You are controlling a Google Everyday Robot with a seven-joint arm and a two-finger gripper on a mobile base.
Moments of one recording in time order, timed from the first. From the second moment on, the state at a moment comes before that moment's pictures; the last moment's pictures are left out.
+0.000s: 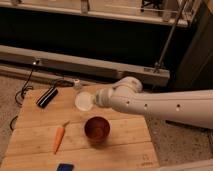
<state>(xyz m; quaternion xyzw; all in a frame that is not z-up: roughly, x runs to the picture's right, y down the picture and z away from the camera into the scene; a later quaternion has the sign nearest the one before) -0.052 0.050 0.700 0.13 -0.23 -0.68 0.68</state>
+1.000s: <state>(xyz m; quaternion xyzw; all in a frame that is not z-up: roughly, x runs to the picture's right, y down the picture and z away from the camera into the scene) -0.028 0.073 0.683 0.07 -0.26 -0.71 0.65</state>
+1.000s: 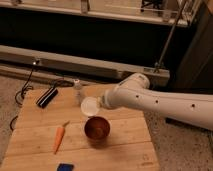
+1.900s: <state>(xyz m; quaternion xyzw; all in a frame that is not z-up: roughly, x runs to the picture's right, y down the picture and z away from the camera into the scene) -0.014 0.123 0.677 0.01 -0.30 -0.72 0.63</state>
